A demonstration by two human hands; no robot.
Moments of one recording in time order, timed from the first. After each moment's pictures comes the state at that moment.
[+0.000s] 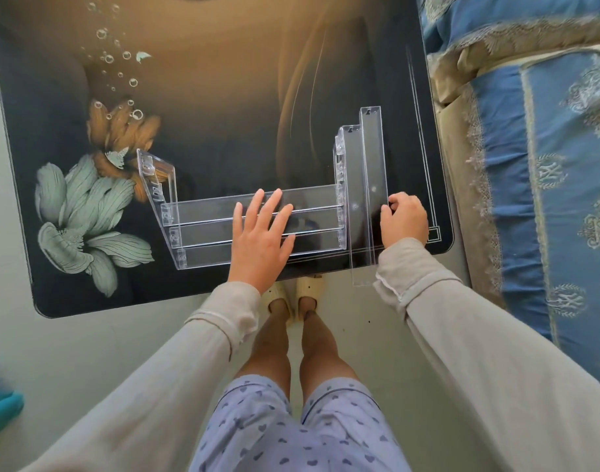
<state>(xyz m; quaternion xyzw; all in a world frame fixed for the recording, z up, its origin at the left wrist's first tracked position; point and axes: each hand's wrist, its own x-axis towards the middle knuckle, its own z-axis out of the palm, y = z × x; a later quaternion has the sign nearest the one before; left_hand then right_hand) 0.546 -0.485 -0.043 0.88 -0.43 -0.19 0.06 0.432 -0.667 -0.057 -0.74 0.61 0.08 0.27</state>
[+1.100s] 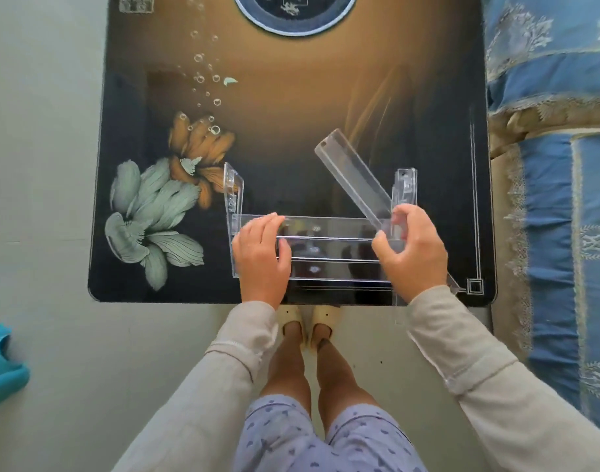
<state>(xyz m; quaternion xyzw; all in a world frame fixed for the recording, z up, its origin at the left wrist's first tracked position) 0.579 -0.448 -0.022 0.94 -0.19 -0.07 0.28 0.481 -0.612 0.009 -0.87 0.37 -0.09 0.32</state>
